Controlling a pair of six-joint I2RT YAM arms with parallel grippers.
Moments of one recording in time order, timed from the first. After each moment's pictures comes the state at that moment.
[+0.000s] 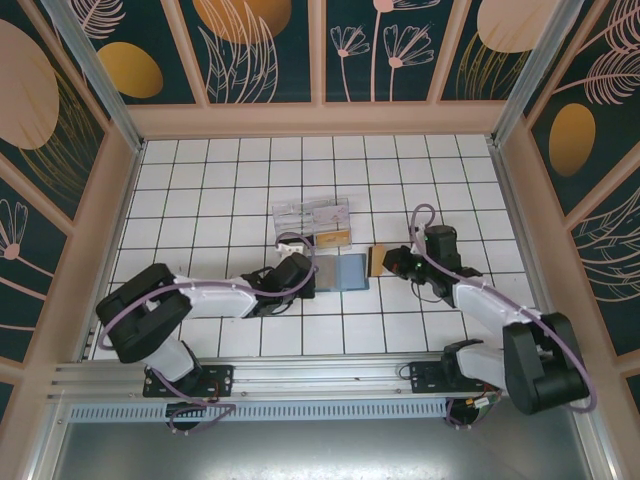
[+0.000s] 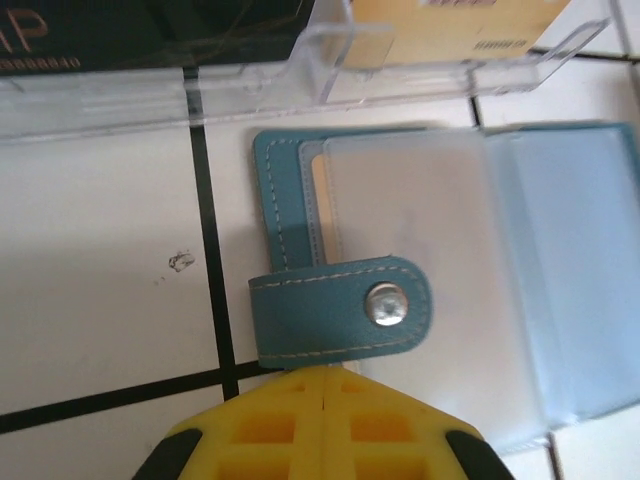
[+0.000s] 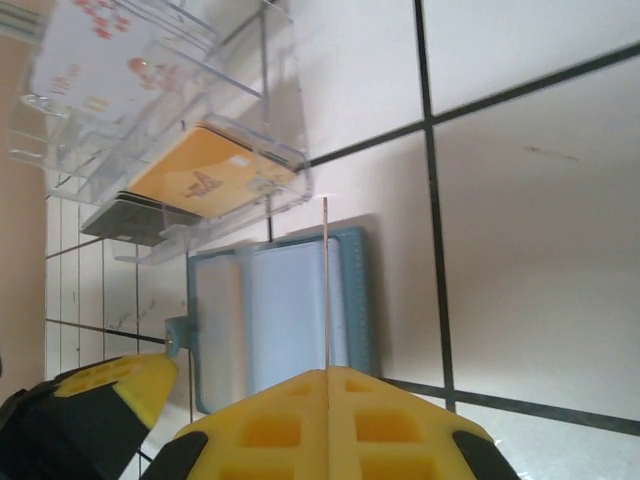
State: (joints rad) left arm -0.94 1.55 0.63 0.10 -0.21 -0.83; right arm 0.27 1.15 0.42 -0.01 -0.48 0.68
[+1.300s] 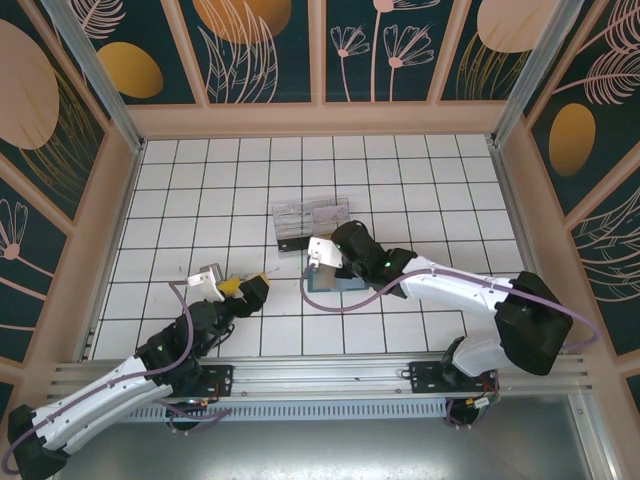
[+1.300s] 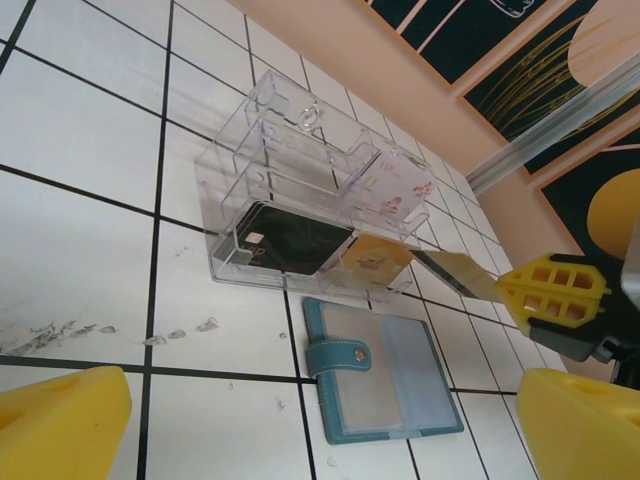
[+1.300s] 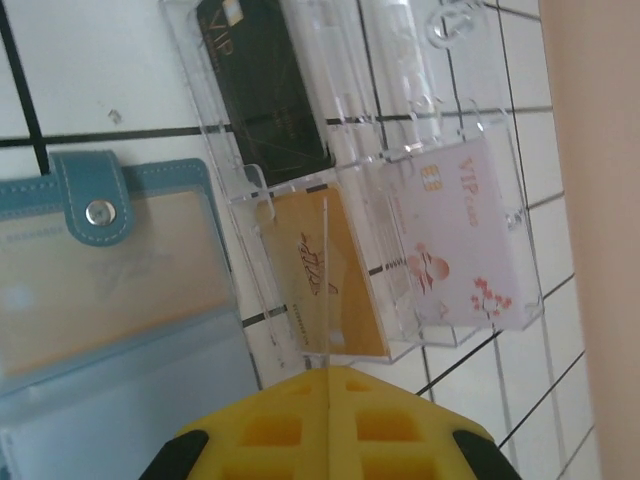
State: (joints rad) left arm -0.94 0.25 0.09 -0.11 -0.45 -0.90; right arm 0.92 1.41 0.84 -0.19 0.30 -0.79
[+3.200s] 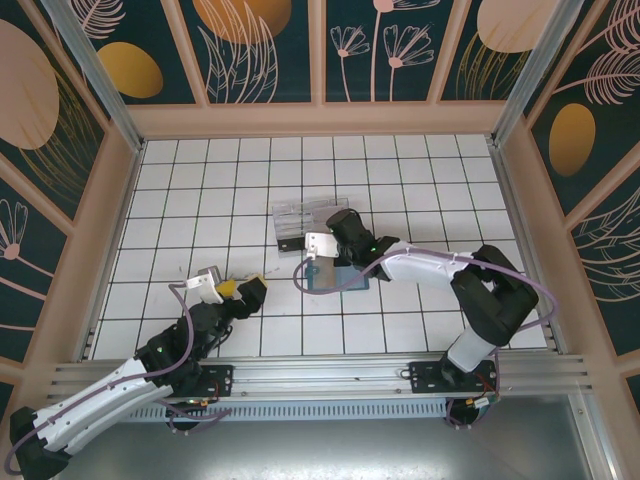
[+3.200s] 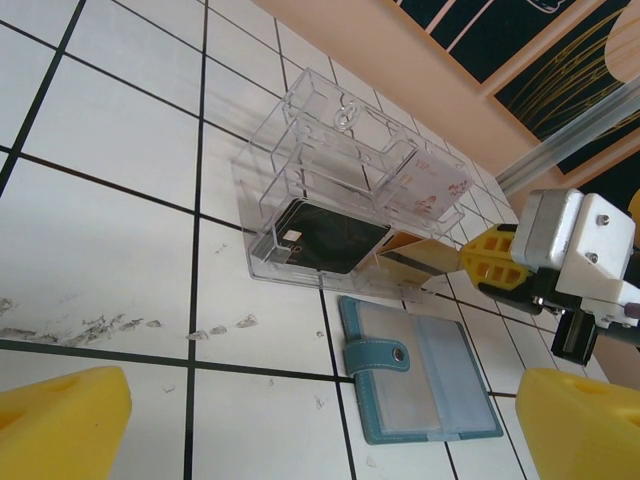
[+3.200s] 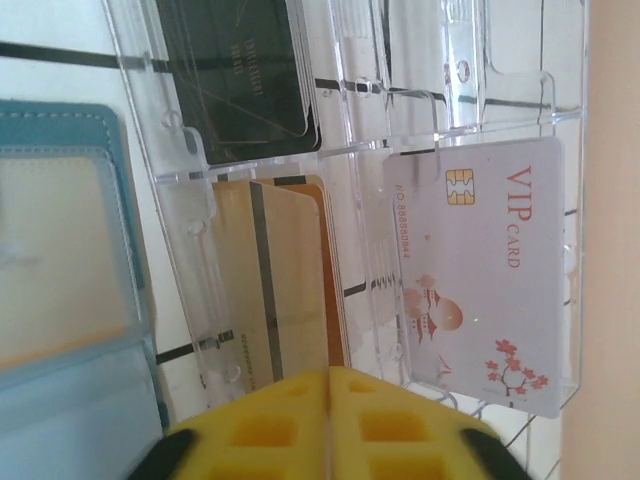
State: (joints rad) left arm -0.94 0.22 0.07 -0.15 -0.48 -0.89; right arm 0.82 1.63 0.90 -0.06 0.27 -0.96
